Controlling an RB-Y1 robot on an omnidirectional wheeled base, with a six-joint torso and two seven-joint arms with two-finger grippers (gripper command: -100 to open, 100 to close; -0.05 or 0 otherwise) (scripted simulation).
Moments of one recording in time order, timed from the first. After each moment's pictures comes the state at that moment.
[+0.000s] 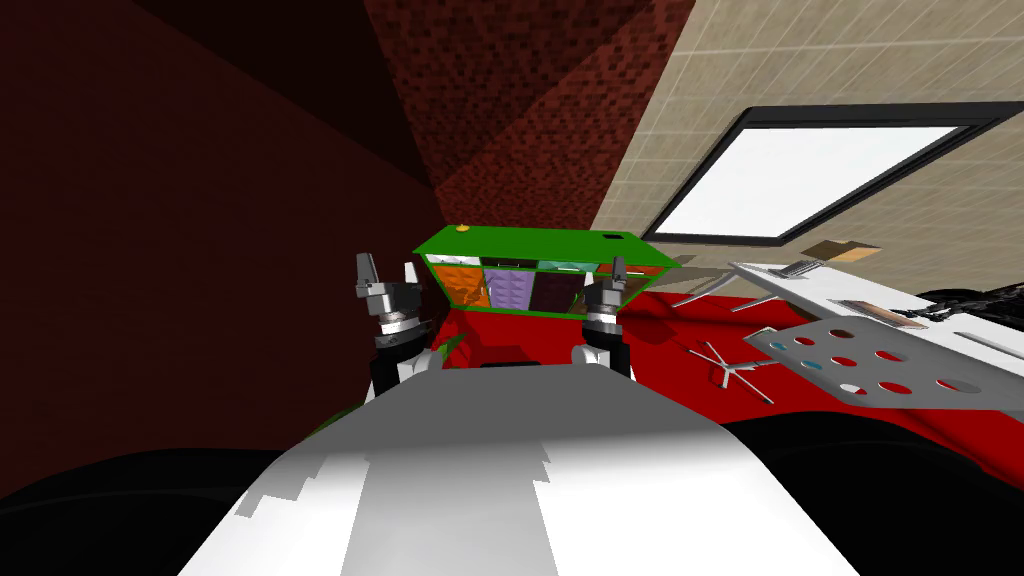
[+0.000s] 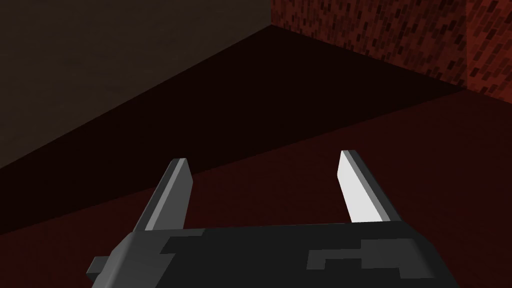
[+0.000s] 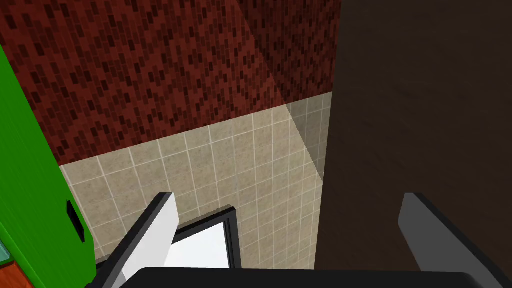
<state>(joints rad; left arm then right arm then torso) 0.53 0.00 -0.04 -2.35 0.09 -0.50 0.11 0.54 0.04 0.06 -2.30 -0.12 -0.35 0.11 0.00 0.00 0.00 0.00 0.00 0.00</state>
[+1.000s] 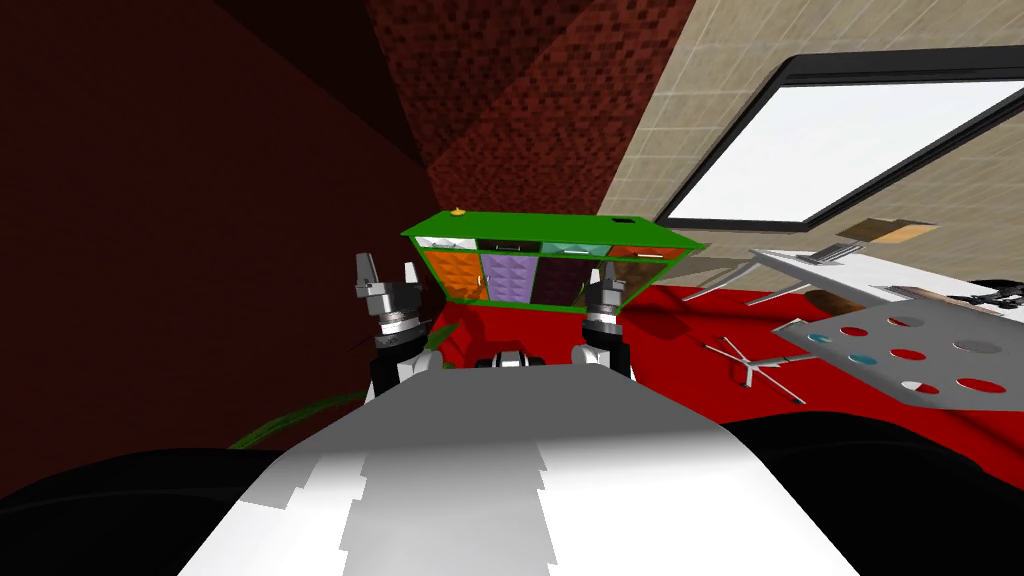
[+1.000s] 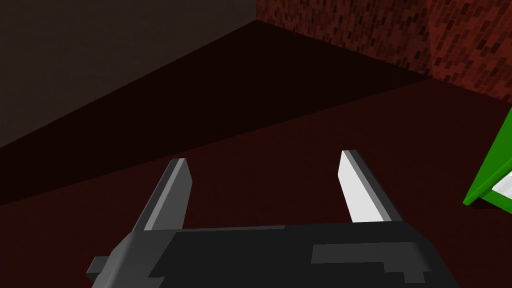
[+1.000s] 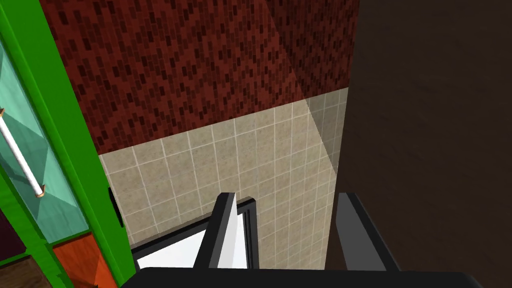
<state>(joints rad) 0.53 0.00 -0.04 -2.35 0.09 -0.50 0.11 0.54 0.04 0.06 -2.30 -0.12 -0.35 0.11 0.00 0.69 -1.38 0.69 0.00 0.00</state>
